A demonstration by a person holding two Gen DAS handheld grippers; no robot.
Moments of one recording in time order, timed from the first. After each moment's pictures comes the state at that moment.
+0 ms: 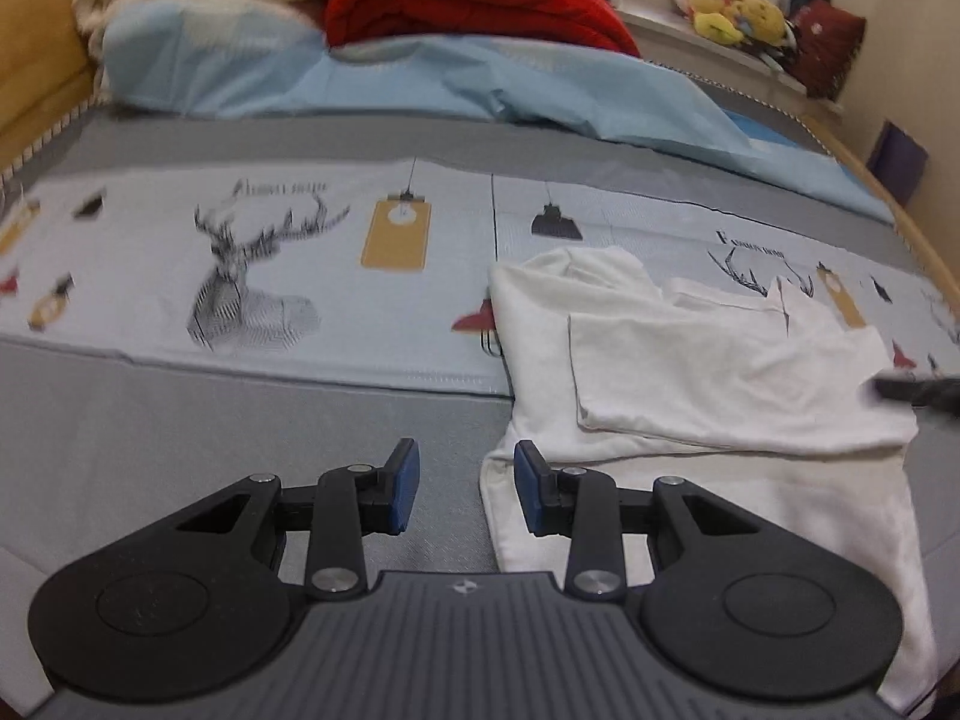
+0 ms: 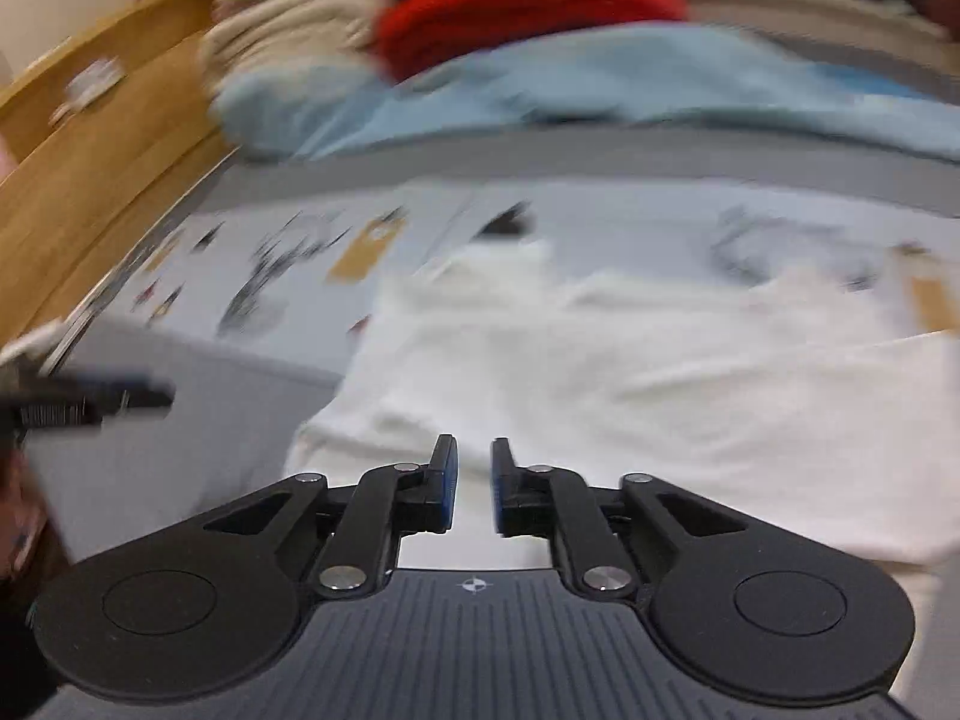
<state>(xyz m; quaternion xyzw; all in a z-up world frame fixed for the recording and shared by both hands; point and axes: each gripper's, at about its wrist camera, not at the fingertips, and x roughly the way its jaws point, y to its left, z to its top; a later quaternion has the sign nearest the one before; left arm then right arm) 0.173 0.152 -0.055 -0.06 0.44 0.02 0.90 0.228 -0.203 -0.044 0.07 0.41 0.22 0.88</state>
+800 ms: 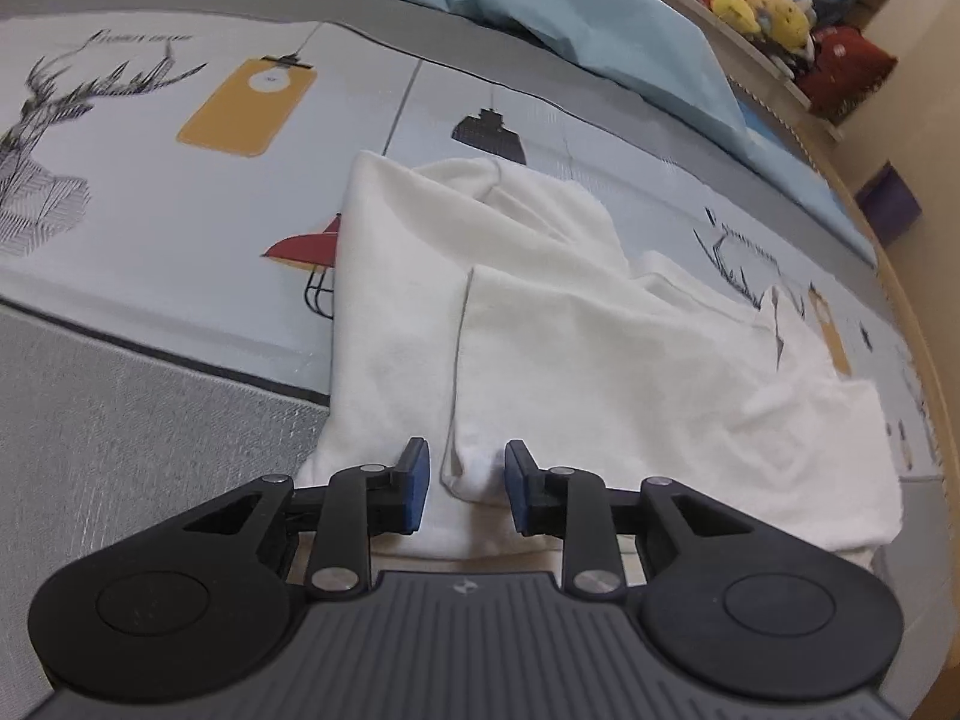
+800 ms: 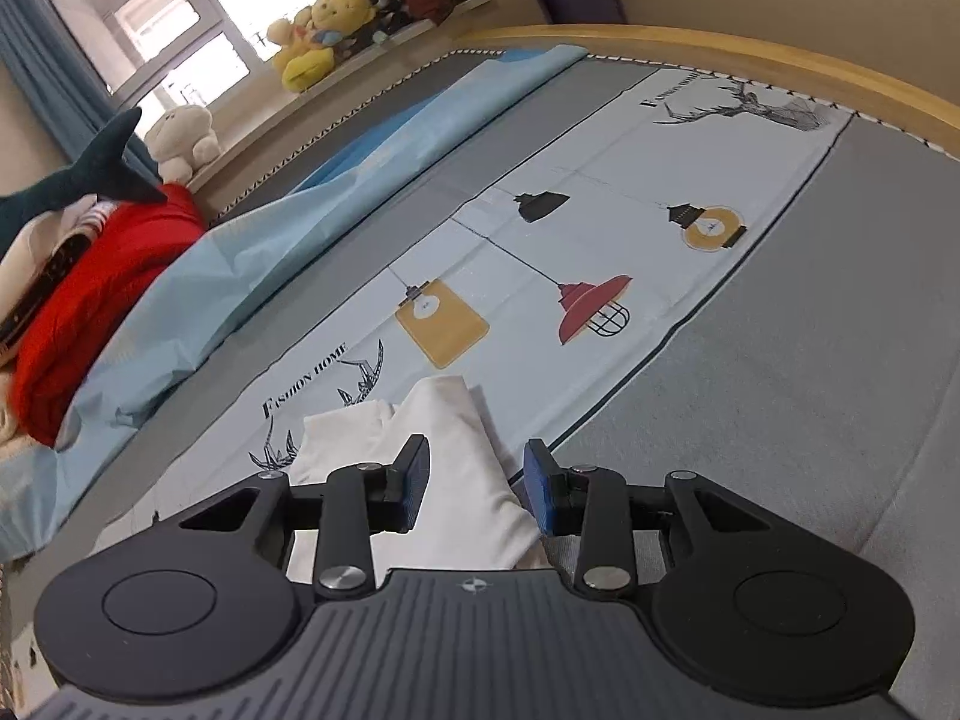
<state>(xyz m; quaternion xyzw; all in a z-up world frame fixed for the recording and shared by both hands) 0.284 0.099 -0.165 -0.17 0.48 -0.03 0.86 0.225 -0.400 -0.070 0.30 0.35 -0.12 0.88</state>
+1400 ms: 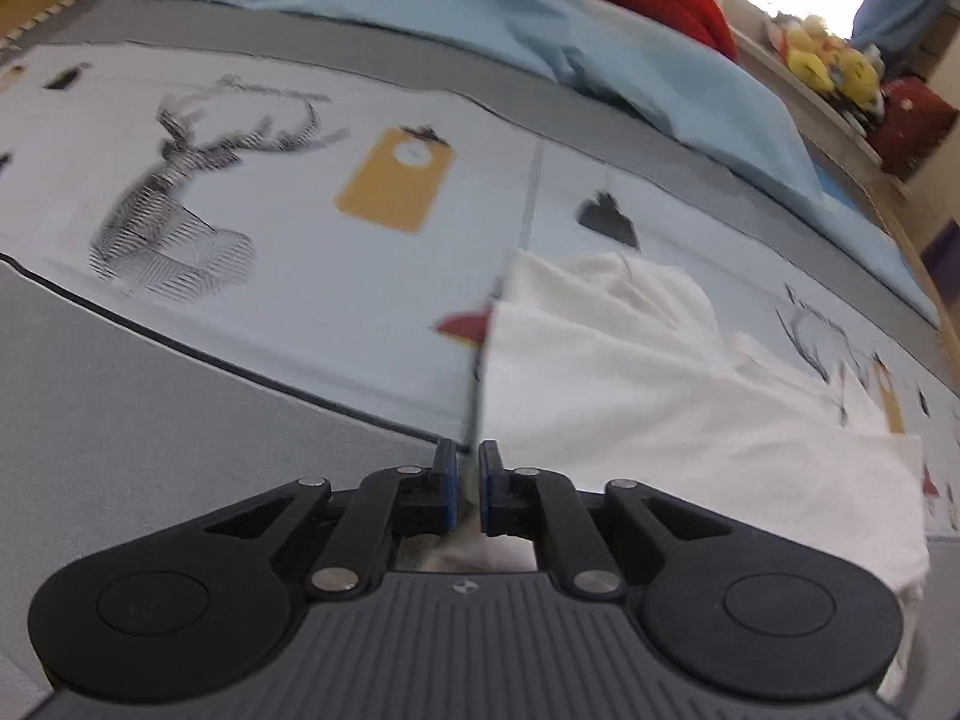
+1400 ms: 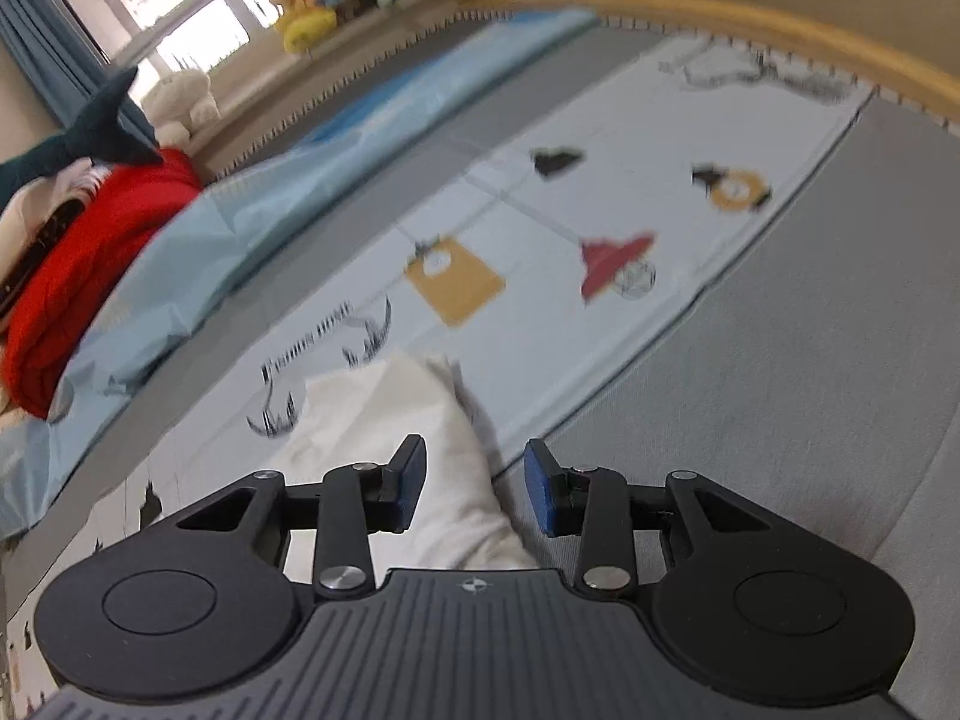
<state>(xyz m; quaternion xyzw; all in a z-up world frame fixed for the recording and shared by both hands) 0.264 0.147 -0.135 -0.17 0.45 0.07 0.87 0.240 -0.381 -0.091 0.32 0.40 -0.12 0.85</state>
